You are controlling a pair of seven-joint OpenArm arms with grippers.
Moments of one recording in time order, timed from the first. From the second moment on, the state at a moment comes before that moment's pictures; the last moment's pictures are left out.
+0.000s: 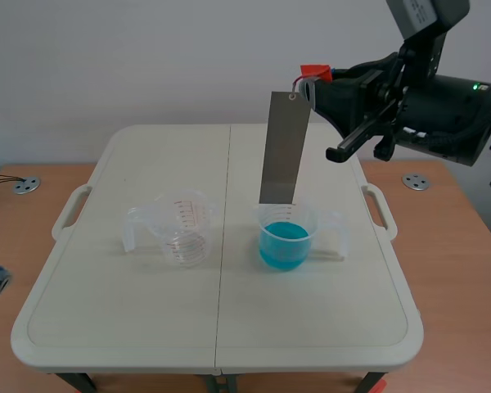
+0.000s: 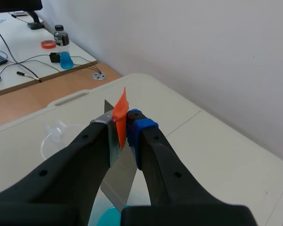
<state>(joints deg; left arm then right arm) 51.3 -32.6 -9.4 121.2 -1.2 -6.5 8.3 2.3 21.4 -3.0 97.0 20.5 43.6 -5.3</state>
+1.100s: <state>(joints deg) 5.3 -28.5 21.7 103.0 -4.2 -14.6 18.4 2.3 21.4 -1.6 100.3 22.2 43.6 -6.4</state>
